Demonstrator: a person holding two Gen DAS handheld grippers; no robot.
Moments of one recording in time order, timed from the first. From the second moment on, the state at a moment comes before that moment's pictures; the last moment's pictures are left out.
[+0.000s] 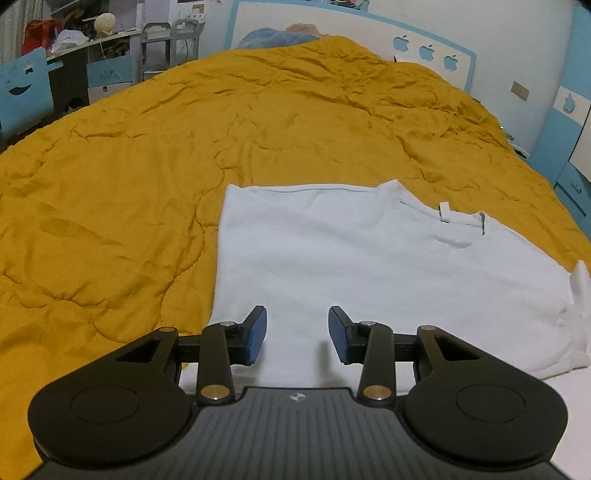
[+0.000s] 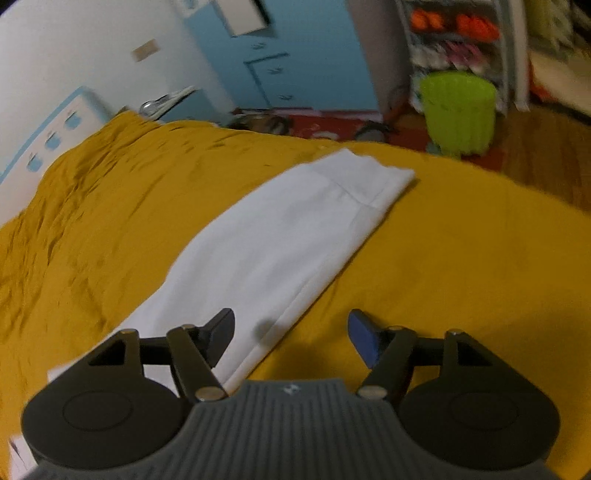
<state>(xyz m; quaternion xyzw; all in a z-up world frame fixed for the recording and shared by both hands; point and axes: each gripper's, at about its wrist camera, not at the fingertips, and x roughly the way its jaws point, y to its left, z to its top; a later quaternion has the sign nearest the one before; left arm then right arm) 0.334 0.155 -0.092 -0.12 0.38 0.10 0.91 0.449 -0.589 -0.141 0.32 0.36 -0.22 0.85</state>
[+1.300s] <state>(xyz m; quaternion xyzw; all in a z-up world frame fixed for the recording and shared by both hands) 0.288 0.168 -0.055 -0.11 0.40 0.05 0.91 0.463 -0.205 -0.015 0.02 0.31 0.19 0.93</state>
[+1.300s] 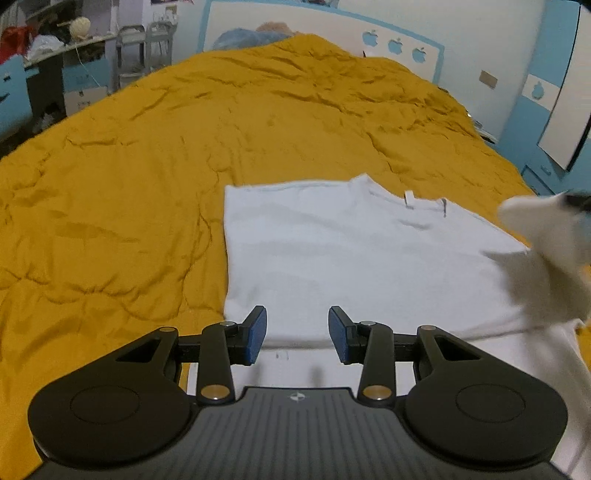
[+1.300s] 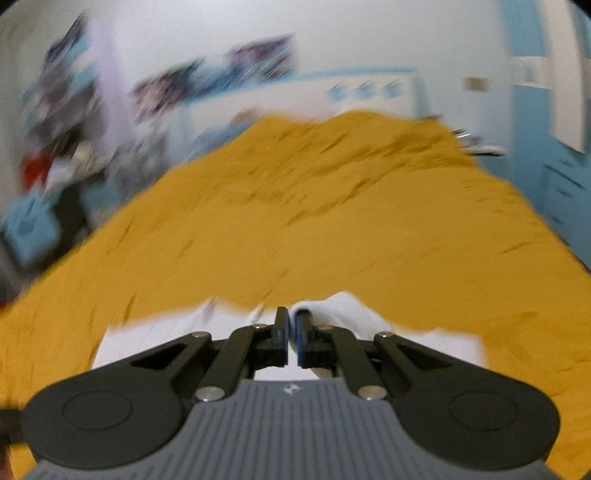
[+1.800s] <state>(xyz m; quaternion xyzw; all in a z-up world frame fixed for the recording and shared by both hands) 0.278 0.174 -0.073 -0.13 0.41 0.03 0.90 0.412 -0.113 -0.138 -0.12 0.45 0.23 0.86</state>
